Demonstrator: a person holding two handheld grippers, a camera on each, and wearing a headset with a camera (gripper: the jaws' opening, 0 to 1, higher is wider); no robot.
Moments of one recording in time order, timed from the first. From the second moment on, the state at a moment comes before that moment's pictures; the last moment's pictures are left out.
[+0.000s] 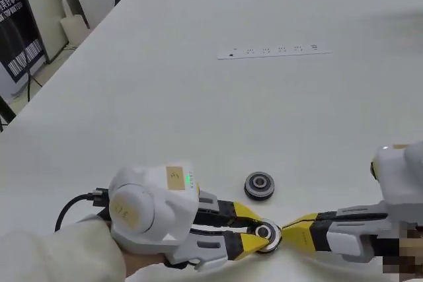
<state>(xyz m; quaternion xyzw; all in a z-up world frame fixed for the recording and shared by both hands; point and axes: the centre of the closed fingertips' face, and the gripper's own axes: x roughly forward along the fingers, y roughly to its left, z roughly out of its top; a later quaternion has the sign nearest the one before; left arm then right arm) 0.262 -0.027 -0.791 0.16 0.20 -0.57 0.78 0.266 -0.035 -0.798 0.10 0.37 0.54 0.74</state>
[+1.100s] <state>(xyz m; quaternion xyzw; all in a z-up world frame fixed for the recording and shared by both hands) 0.262 -0.027 -0.791 0.16 0.20 -0.57 0.78 0.264 -0.029 -0.791 0.11 0.36 0.56 0.74</state>
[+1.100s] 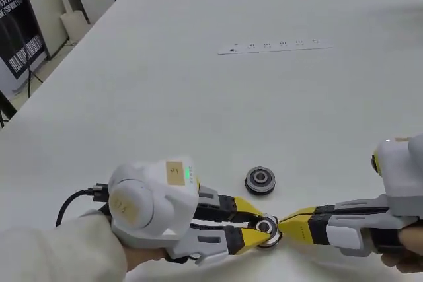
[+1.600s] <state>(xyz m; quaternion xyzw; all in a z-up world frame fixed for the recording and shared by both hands) 0.262 -0.028 -0.790 0.15 0.19 -0.57 0.78 0.261 -0.026 -0.788 0.11 0.36 0.57 0.73</state>
